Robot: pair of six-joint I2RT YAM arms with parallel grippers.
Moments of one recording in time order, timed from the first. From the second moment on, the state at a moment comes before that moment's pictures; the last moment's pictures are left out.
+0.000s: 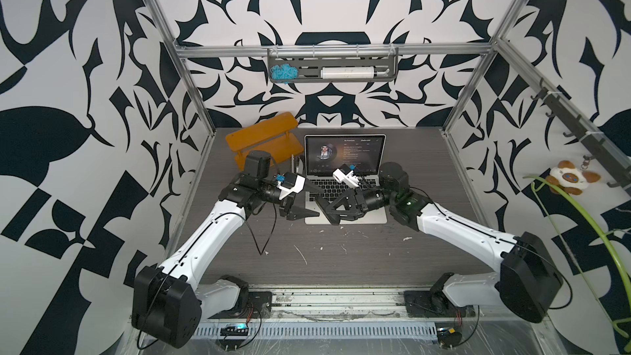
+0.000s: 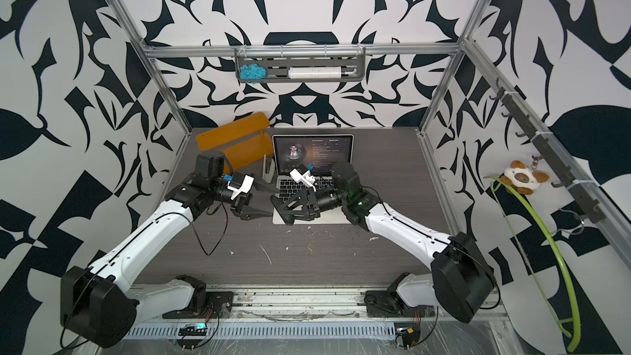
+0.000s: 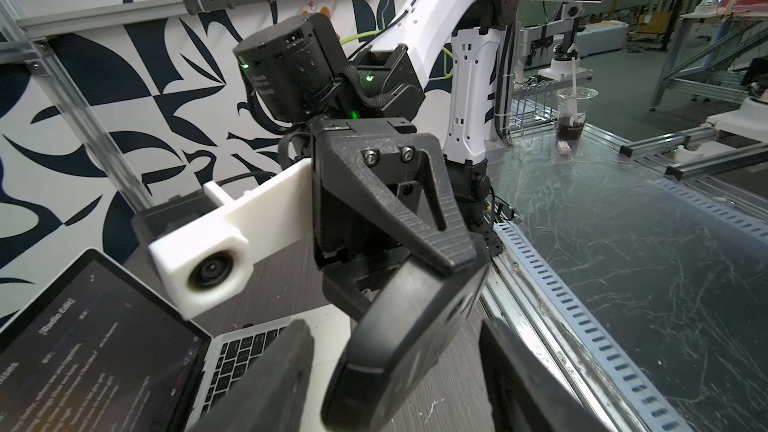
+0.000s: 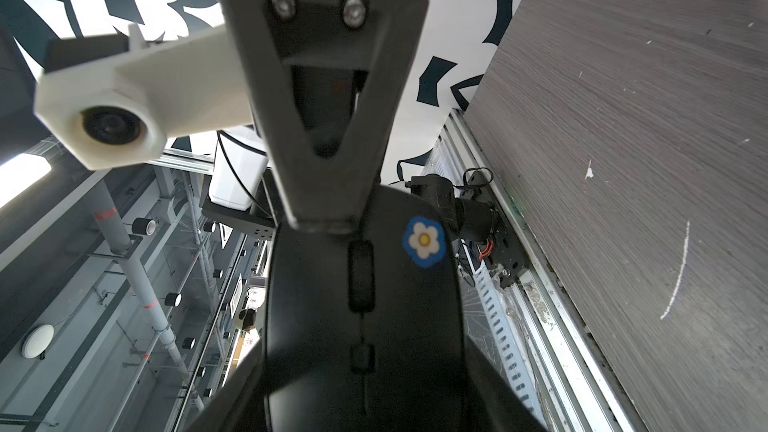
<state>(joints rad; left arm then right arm) -0.38 1.21 0.95 -0.38 1.41 0.78 0.69 1.34 0.86 0.28 -1.15 1.08</state>
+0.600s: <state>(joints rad) -0.43 1.31 1.03 -0.54 1.44 0.92 0.68 1.37 0.86 0.31 -1.21 1.13</state>
